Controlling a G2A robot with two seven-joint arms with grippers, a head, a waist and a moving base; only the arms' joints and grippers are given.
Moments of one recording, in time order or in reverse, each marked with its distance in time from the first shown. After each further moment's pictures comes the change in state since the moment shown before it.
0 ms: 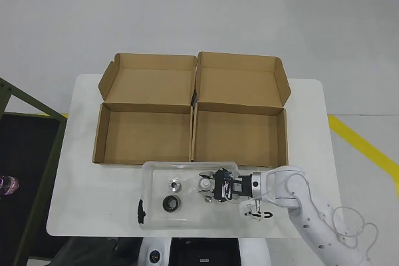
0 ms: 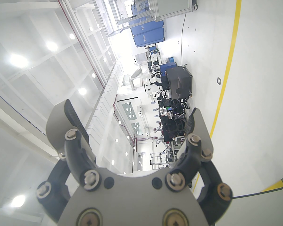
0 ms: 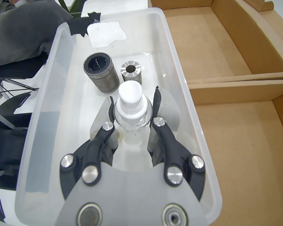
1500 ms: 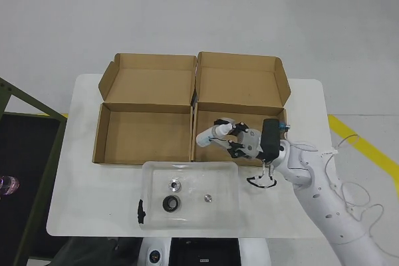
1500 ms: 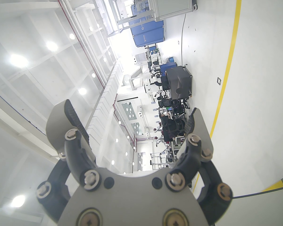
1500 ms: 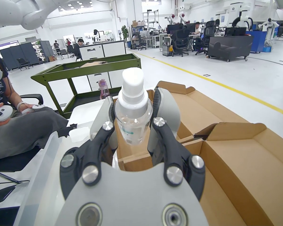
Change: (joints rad) left arm 0.000 0.000 0.000 0.000 0.000 0.000 0.000; right arm 0.189 -0.018 0.040 0.211 0.226 0.073 -0.443
